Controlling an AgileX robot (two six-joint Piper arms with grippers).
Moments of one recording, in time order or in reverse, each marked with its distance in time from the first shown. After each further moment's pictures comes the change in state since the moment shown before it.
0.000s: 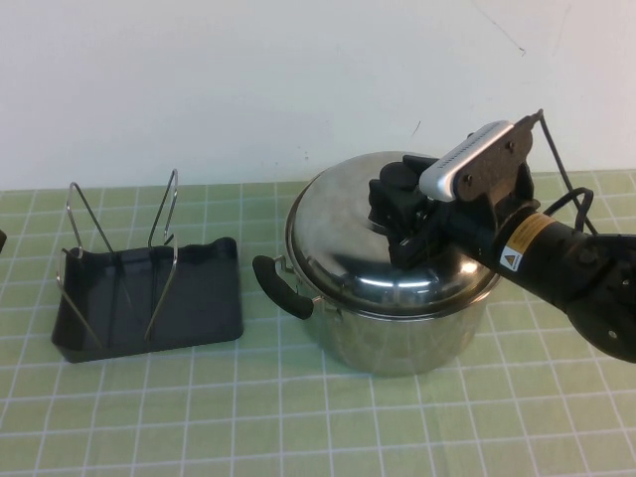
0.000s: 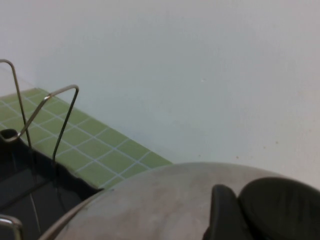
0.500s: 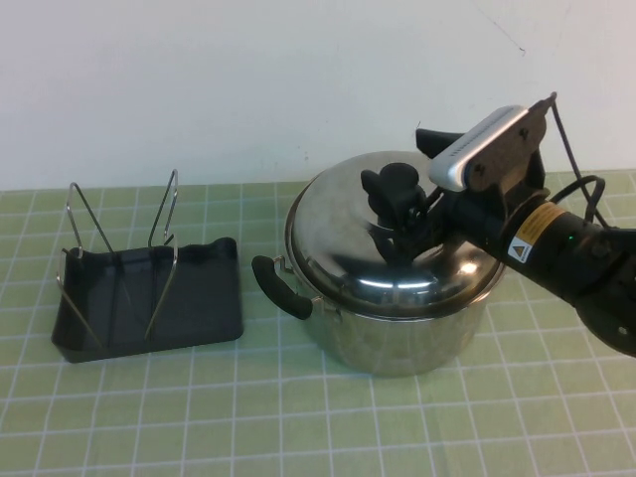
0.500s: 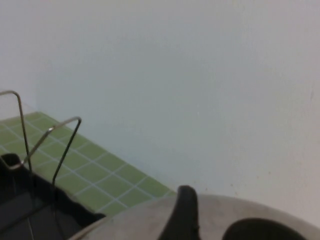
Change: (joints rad) right arm -0.002 -0.041 0.004 -0.007 -0.035 -0.011; left arm 0.000 0.000 0.000 -0.206 0.084 0.400
